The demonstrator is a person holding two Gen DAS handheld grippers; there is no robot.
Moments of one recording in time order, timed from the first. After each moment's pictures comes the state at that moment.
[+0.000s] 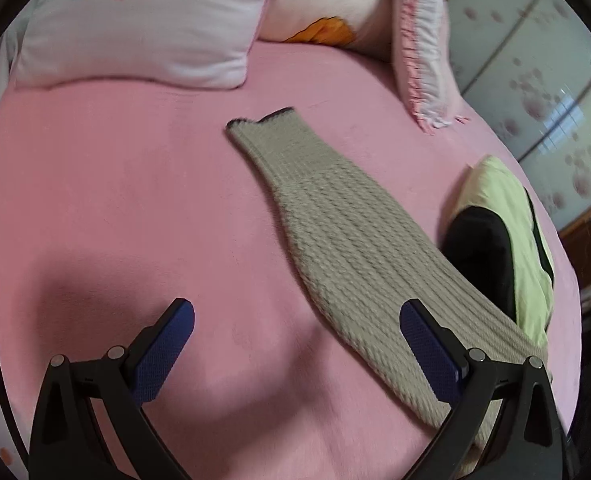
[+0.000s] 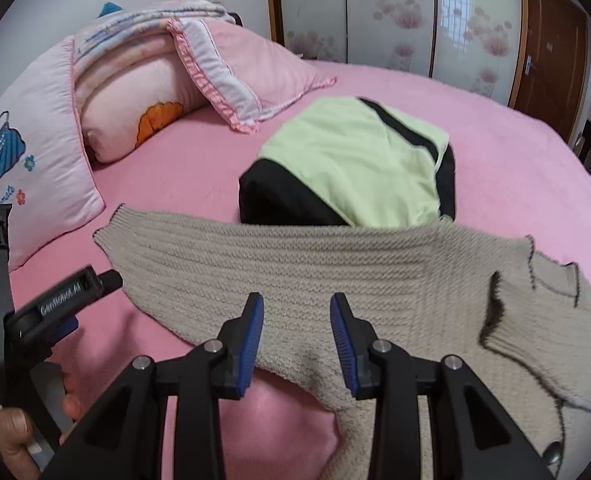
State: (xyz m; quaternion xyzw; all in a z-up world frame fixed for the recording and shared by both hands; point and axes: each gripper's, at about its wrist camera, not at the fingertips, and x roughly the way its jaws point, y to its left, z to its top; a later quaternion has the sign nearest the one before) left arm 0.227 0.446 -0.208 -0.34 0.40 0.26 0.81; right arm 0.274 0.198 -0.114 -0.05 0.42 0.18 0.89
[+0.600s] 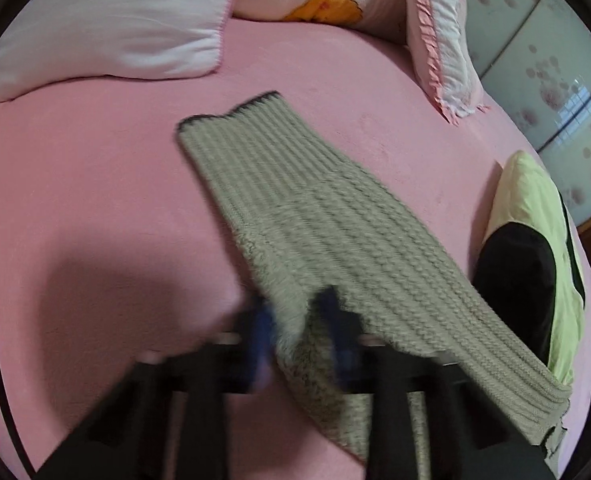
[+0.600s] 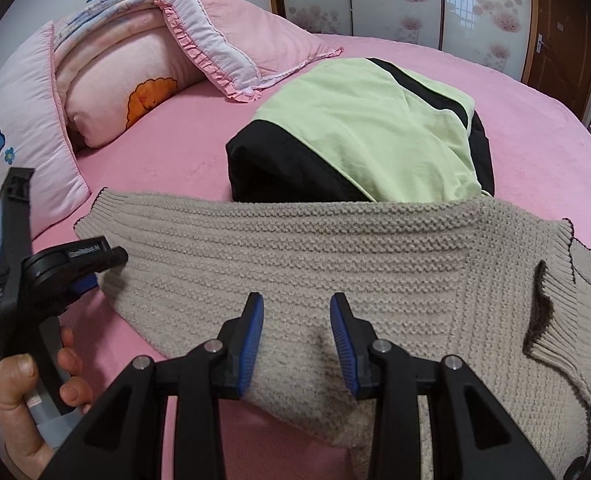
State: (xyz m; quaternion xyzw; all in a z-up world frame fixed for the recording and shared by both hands) left arm 0.297 0.460 -0.238 -0.33 0.43 0.27 0.80; right arm 0.307 0.210 -0.152 -0.04 0.45 0.19 0.87
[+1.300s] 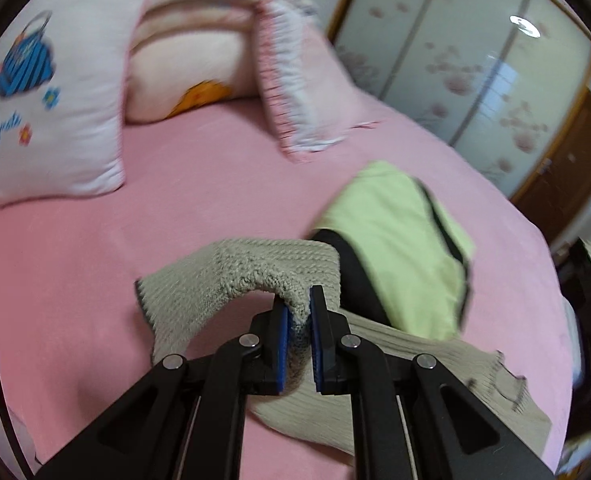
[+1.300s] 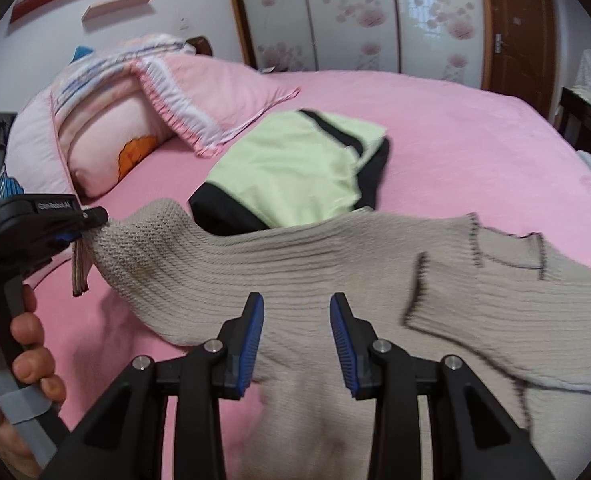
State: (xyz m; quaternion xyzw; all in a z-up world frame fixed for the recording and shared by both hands) left arm 0.288 0.326 -0.077 -0.24 0.35 0.17 0.89; right arm 0.259 0.094 -0.080 0.01 0.40 0.15 0.90
